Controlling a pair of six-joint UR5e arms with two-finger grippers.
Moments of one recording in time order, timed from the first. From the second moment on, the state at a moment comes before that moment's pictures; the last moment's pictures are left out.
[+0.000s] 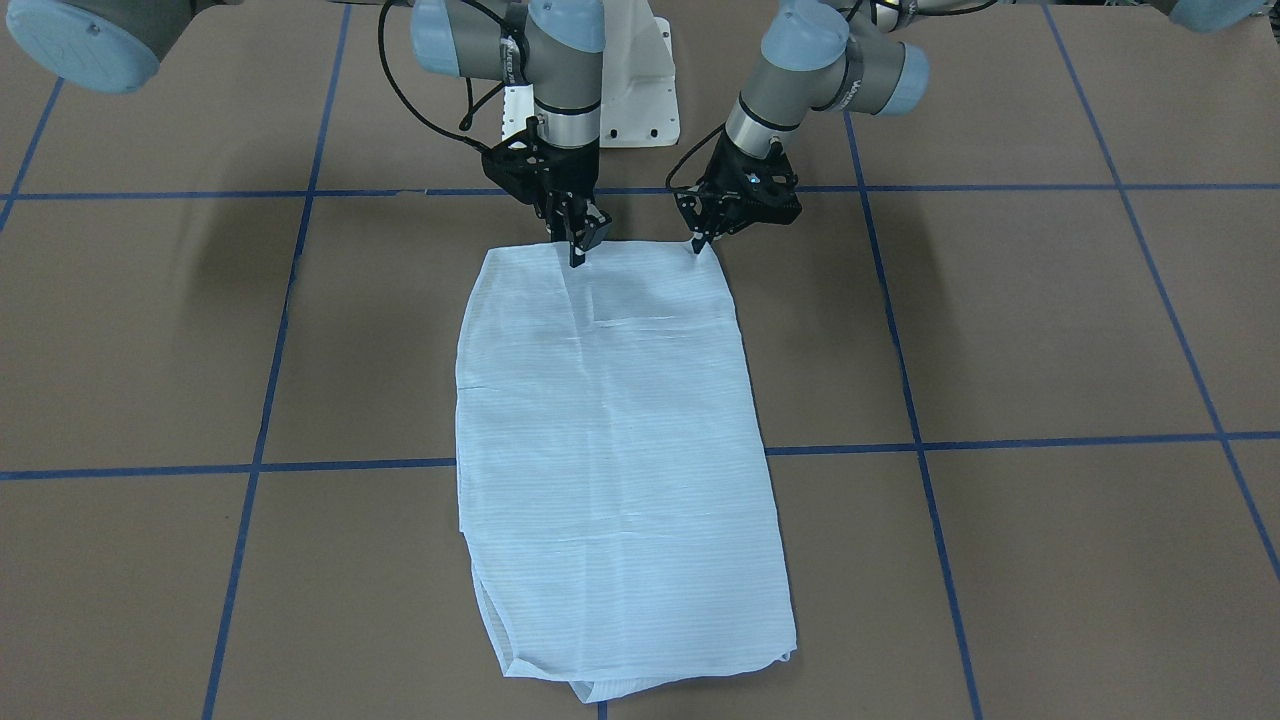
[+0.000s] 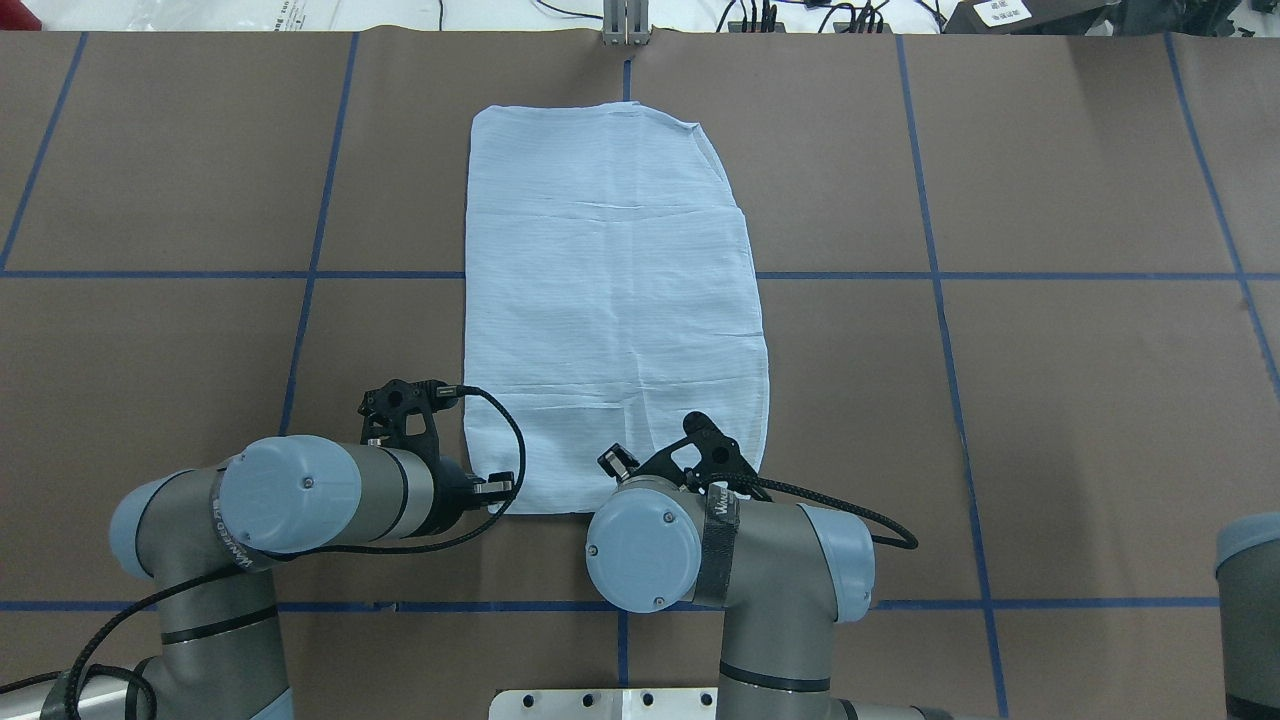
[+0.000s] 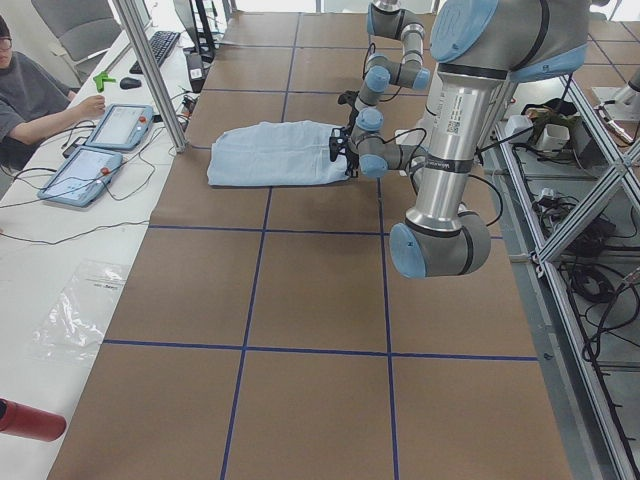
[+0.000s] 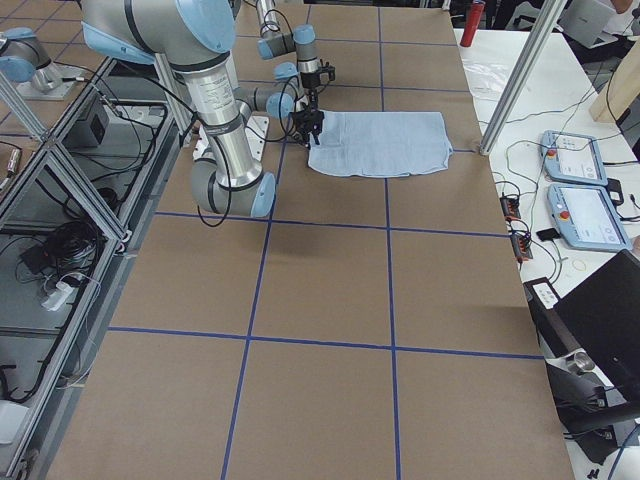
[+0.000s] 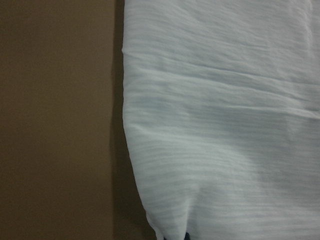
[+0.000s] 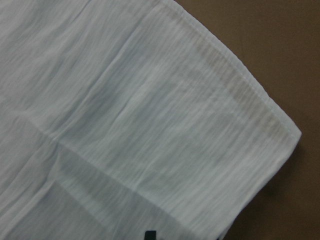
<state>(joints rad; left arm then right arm) -0.32 -1.89 -1.84 -2.05 -1.67 -1.49 0.20 -0.90 1.69 -1.61 1.40 2.31</state>
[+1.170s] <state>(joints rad) -0.32 -1.86 -2.09 -1.93 -1.69 -1.51 0.18 -0.96 2.02 -1.78 1.39 2.30</state>
